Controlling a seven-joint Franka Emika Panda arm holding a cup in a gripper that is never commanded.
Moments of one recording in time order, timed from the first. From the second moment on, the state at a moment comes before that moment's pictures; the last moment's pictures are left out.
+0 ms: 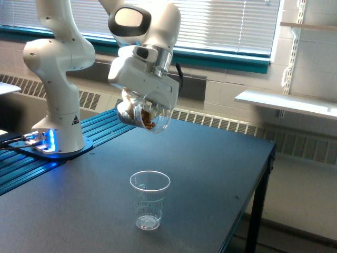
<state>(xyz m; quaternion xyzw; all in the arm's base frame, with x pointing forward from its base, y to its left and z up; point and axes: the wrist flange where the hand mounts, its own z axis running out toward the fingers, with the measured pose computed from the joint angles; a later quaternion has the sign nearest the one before) 0.426 -0.137 0.354 0.79 -0.55 0.17 0.20</state>
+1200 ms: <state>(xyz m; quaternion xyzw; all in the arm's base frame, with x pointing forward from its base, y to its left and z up) 0.429 -0.143 0.345 0.78 -0.57 0.16 0.22</state>
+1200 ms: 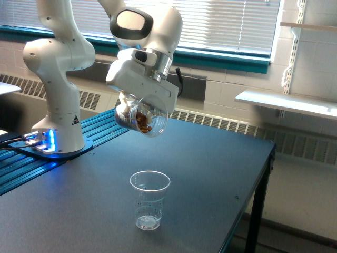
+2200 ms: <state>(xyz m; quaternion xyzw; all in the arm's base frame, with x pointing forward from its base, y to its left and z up) 0.431 -0.143 0.327 0.77 -0.58 0.13 0.25</state>
